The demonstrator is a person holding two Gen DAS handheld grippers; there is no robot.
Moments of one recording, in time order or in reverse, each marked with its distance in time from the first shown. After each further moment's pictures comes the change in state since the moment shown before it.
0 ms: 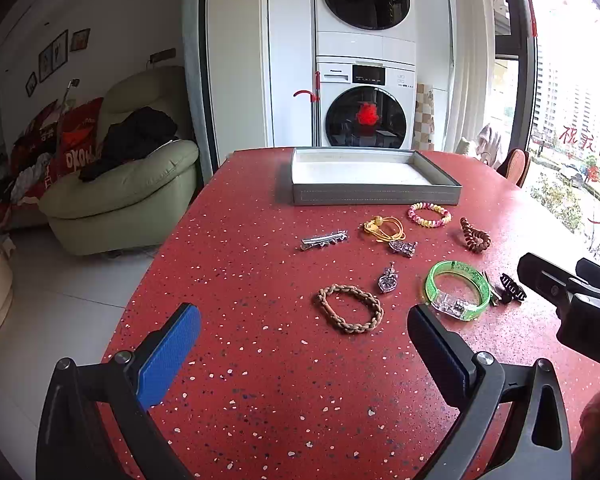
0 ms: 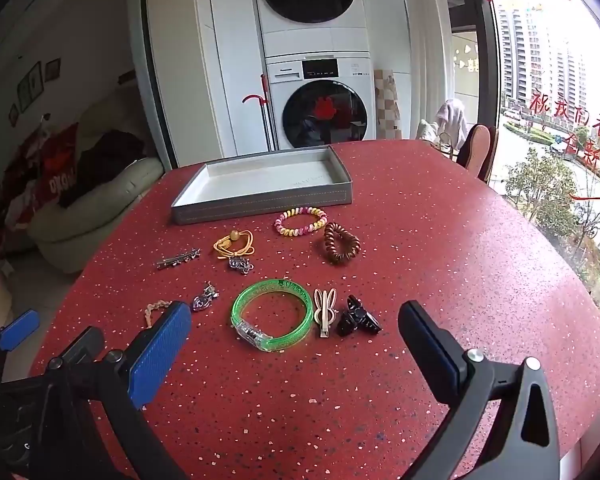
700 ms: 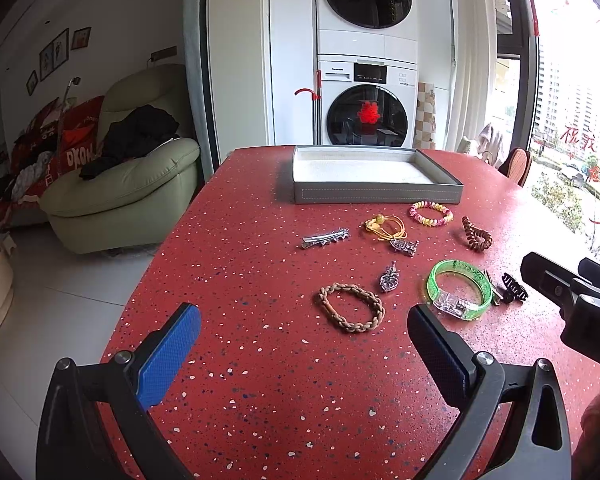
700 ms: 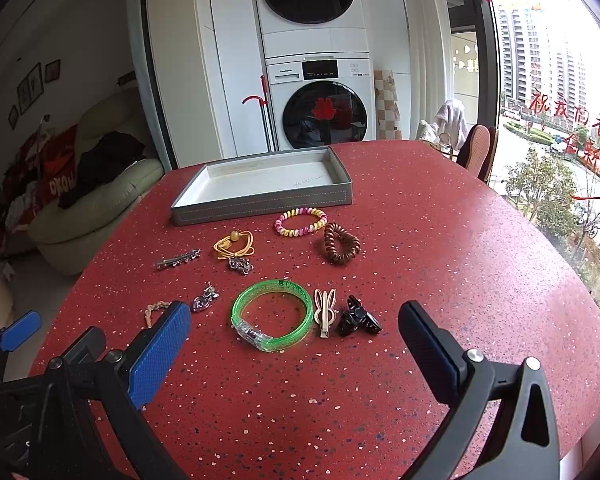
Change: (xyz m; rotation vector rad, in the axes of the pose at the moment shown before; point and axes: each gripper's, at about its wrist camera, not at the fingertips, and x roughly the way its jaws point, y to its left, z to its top) left arm 0.004 -0.001 -0.002 -0.004 0.008 0.002; right arm -0.001 -0.001 0.000 0.001 -0.006 0.001
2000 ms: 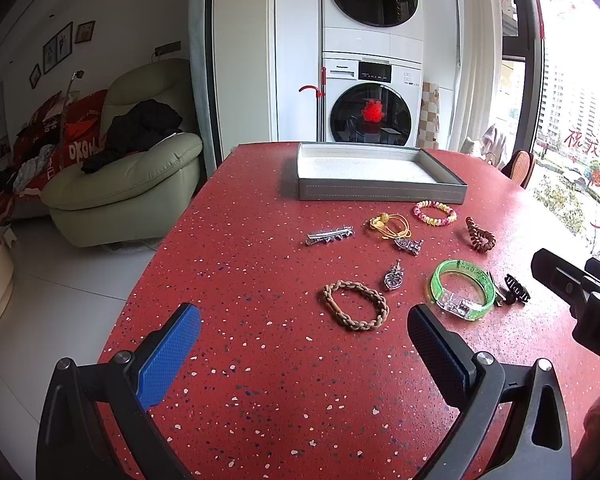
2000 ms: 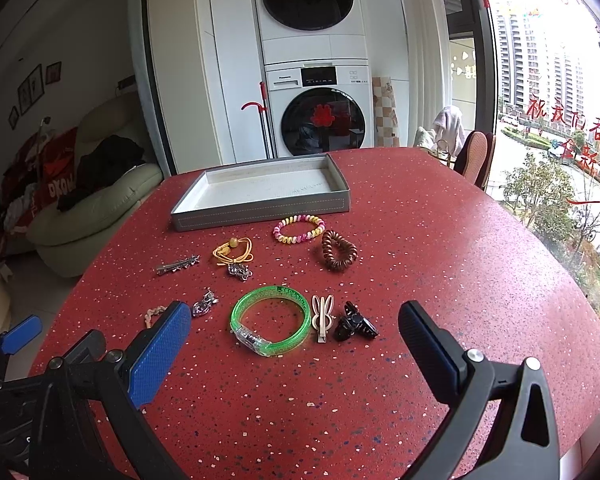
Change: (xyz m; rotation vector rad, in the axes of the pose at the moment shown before) left arm 0.001 0.004 0.000 -0.019 0.012 0.004; right arm -0.004 0.000 0.000 -0.006 -0.024 -0.007
